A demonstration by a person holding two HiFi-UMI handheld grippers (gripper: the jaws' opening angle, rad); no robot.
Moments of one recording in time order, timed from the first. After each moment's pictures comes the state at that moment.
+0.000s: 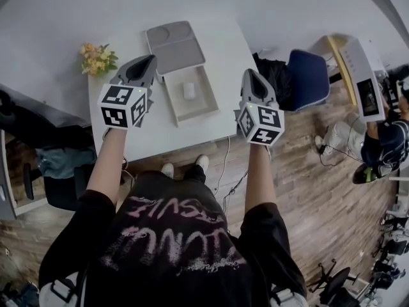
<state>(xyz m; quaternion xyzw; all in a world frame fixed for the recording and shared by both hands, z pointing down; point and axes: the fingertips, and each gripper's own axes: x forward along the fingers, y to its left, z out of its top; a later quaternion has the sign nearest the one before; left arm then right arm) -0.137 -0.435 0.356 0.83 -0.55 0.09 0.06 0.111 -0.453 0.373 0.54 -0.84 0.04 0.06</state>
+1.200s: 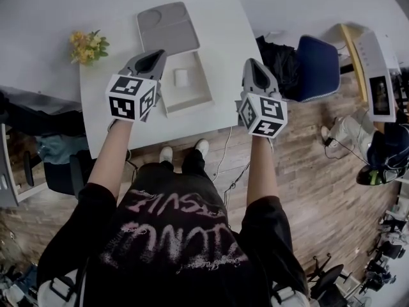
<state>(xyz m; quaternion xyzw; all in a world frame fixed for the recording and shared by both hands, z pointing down) -0.075 -0.459 0.415 0.82 -0.54 0.14 0.11 0.143 -0.485 0.417 0.52 -0.85 0.07 0.07</state>
